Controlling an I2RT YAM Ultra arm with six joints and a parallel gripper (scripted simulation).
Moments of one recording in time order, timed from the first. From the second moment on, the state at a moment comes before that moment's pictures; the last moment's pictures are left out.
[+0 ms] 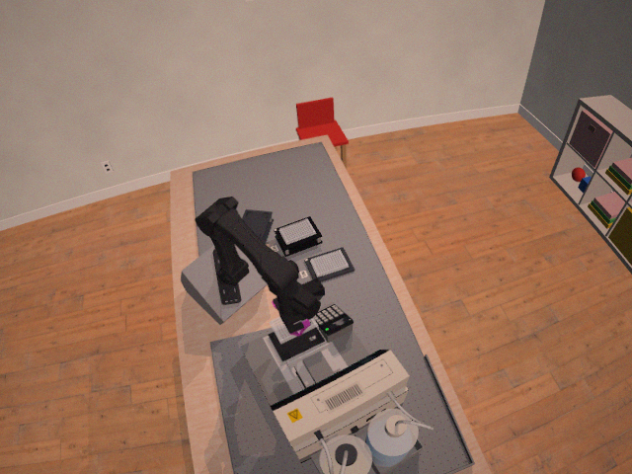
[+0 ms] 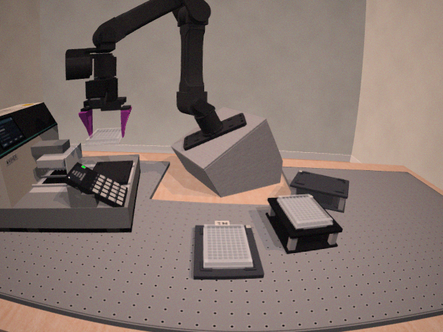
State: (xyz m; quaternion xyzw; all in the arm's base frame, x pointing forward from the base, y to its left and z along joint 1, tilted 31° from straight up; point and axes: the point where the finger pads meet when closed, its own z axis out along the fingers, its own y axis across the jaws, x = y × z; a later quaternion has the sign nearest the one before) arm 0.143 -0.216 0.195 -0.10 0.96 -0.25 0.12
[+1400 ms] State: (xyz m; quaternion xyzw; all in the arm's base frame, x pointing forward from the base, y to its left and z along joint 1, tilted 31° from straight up) arm 0.239 -0.127 0.174 -0.21 0.94 -0.25 0.09
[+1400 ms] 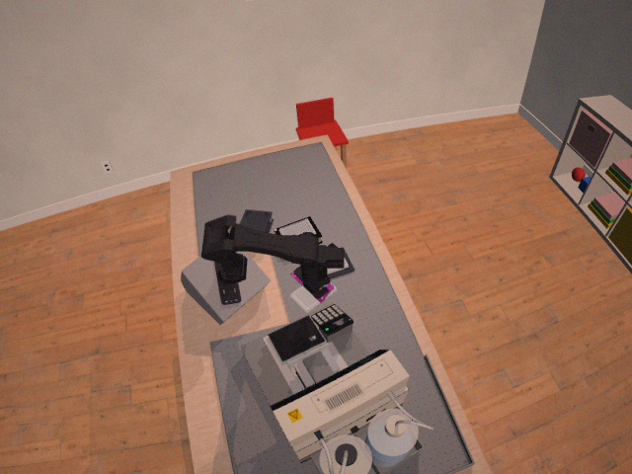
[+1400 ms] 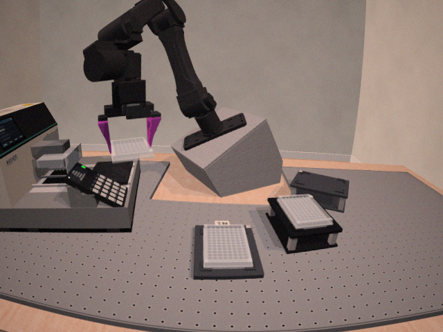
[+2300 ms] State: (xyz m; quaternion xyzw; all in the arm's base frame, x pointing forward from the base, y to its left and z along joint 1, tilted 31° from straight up) arm 0.280 -0.048 0.140 -0.29 0.92 -0.26 0.06
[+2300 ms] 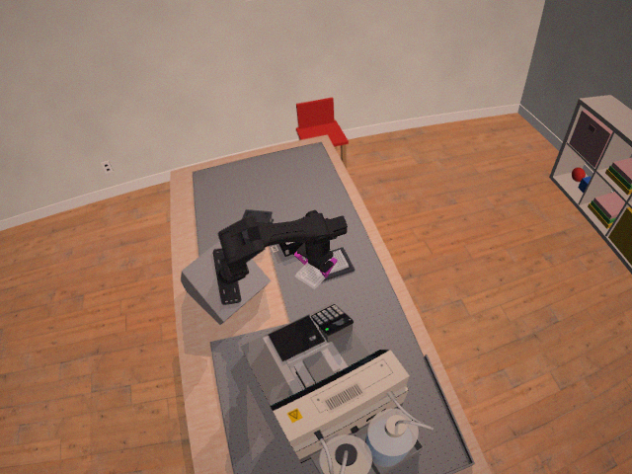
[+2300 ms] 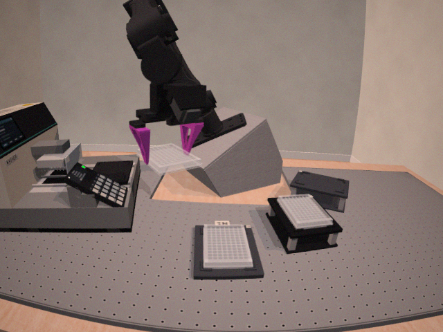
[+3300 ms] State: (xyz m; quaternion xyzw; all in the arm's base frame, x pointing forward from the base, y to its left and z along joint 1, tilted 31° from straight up) arm 0.302 0.030 0.103 -0.35 0.90 -0.27 0.04
